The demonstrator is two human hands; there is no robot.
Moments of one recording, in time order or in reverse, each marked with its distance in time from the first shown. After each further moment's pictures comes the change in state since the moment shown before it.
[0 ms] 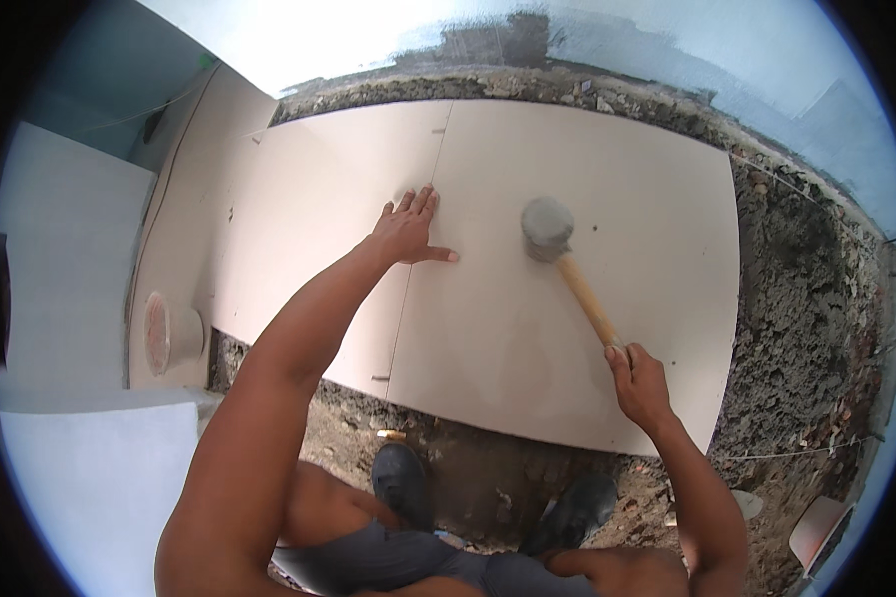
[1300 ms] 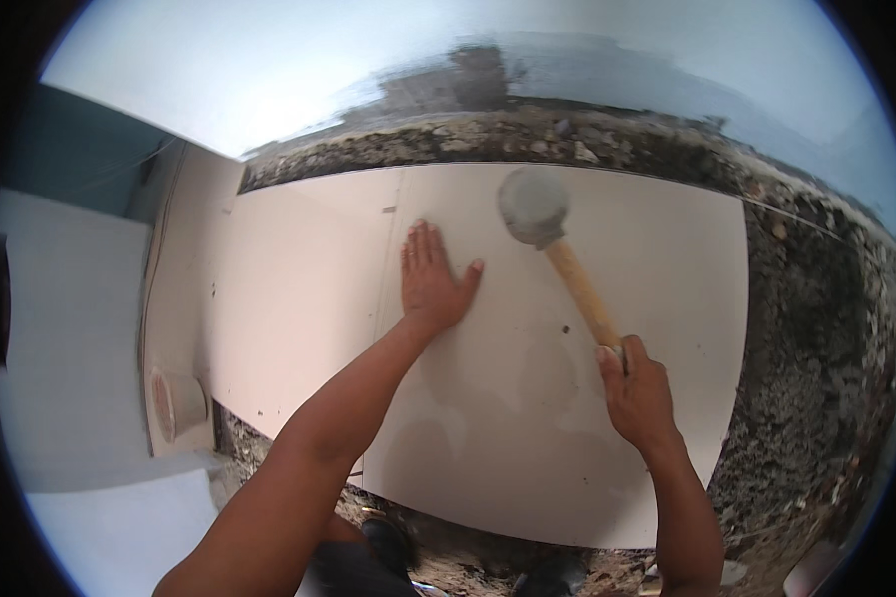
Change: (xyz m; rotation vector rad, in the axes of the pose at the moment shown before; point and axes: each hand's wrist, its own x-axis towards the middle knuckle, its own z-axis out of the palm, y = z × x) left_hand 0.126 0.095 -0.009 -0.274 0.594 -0.185; right_hand 0.145 -0.040 -0.066 0.043 0.067 -0.051
